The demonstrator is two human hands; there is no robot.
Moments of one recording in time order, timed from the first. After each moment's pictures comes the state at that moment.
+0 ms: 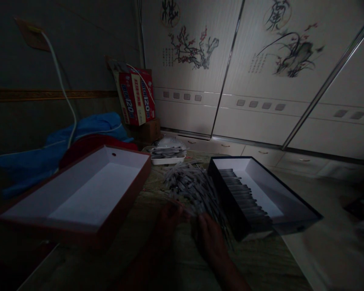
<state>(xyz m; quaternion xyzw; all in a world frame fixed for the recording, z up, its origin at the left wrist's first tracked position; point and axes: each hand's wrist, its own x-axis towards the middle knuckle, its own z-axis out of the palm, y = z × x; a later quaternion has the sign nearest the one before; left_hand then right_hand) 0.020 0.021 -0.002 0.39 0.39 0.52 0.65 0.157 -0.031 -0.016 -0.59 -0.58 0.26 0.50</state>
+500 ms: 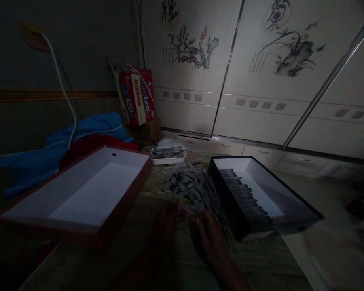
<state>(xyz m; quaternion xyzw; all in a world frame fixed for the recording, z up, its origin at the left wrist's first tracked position) 0.019 0.022 0.003 0.36 0.40 0.54 0.65 0.157 -0.035 -0.012 -0.59 -0.61 0.24 0.48</state>
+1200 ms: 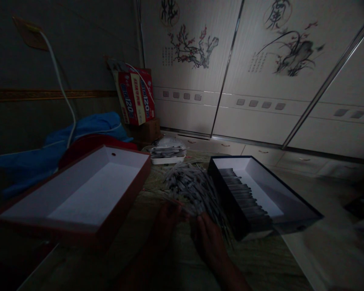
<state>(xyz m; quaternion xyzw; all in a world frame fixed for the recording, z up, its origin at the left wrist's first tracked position) 0.018 0.020 0.008 0.40 0.39 0.52 0.64 0.156 -0.036 -0.019 -0.60 -0.62 0.21 0.45</state>
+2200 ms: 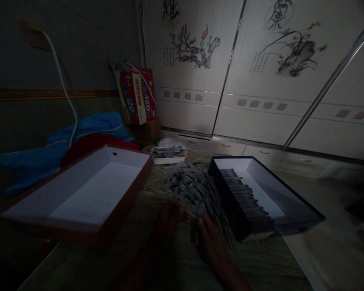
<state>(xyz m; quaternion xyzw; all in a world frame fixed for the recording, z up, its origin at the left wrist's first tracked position) 0.017 0.019 0.006 0.45 0.39 0.51 0.62 0.152 -0.039 -0.007 -0.57 -0.54 0.34 0.51</state>
